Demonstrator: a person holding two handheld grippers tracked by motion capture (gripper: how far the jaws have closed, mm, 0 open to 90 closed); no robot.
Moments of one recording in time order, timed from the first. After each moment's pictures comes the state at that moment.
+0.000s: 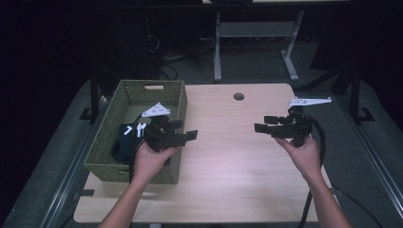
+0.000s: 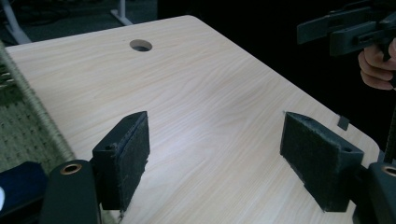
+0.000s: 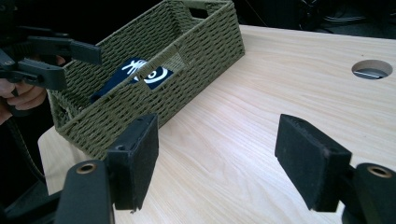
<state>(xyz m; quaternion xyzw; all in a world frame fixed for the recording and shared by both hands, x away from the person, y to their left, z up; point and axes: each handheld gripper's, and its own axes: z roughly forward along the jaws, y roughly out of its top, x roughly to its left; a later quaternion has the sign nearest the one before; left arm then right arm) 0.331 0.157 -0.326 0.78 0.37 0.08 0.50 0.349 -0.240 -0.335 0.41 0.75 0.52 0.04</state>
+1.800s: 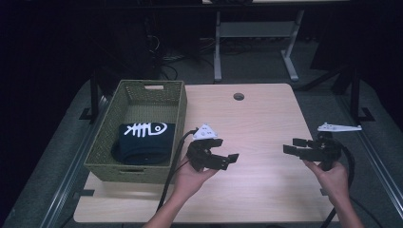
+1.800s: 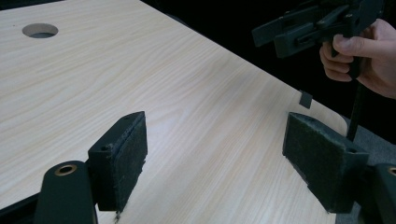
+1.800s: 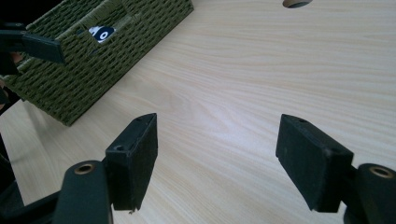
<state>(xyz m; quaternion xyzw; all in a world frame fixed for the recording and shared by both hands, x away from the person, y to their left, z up) 0.302 0.056 -0.371 0.81 0.31 0.04 0.50 0.310 -0.321 -0.396 0.47 0.74 0.49 0.04</state>
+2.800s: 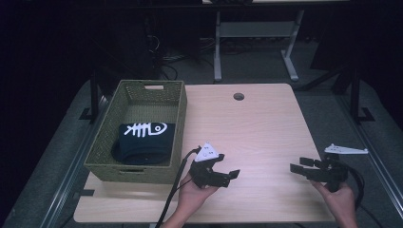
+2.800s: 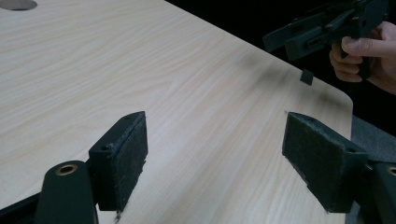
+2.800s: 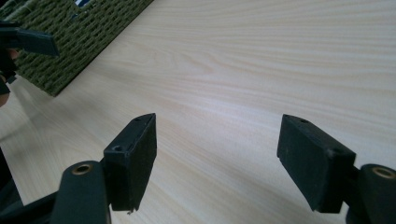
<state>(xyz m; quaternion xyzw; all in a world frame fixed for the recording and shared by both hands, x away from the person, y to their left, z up) 0.273 0.055 -0.420 0.81 0.29 0.05 0.51 0.271 -0.344 -0.444 0.49 0.73 0.48 0.04</state>
